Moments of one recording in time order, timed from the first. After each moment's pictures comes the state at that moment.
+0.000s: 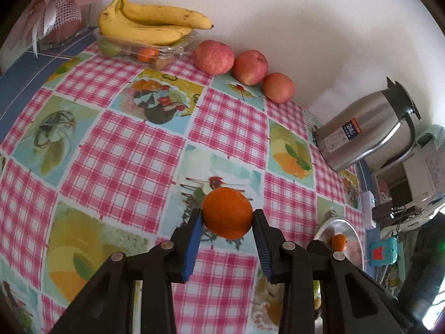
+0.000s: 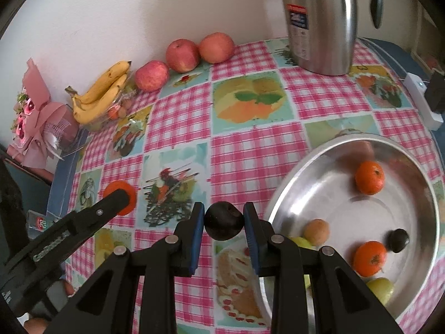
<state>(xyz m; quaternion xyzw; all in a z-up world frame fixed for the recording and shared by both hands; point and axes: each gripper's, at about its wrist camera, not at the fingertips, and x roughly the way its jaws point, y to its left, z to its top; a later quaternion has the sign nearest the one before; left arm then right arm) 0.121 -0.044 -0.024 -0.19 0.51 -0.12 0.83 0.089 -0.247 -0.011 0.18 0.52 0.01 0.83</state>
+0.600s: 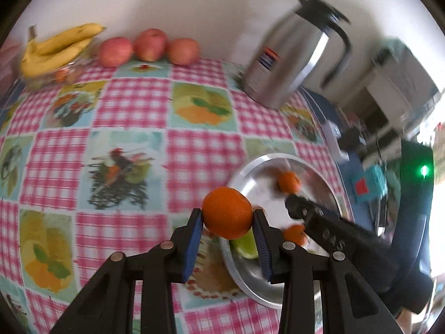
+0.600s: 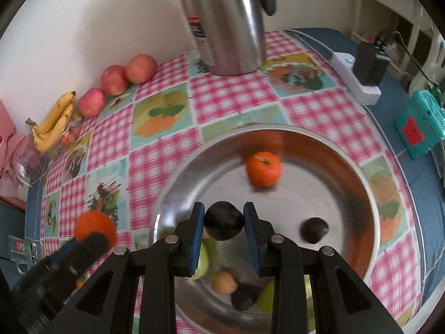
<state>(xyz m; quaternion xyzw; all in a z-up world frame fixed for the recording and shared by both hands) 0.075 -0.163 0.001 -0.06 0.53 -0.24 0.81 0.050 -0.333 -0.011 0.20 0.52 -0.10 0.82</state>
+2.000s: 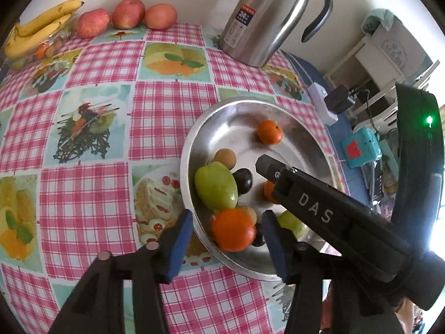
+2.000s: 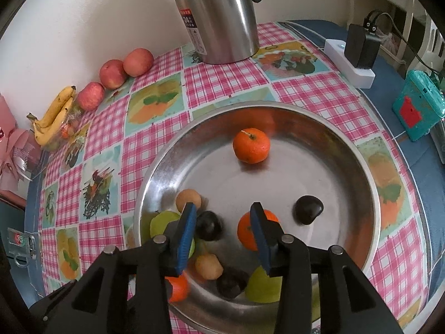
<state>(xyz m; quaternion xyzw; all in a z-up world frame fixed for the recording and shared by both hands) 0.037 -0.183 -0.024 -0.06 0.57 -0.26 0.78 0.027 -0.336 -0.022 0.20 0.52 -0.09 0.83</state>
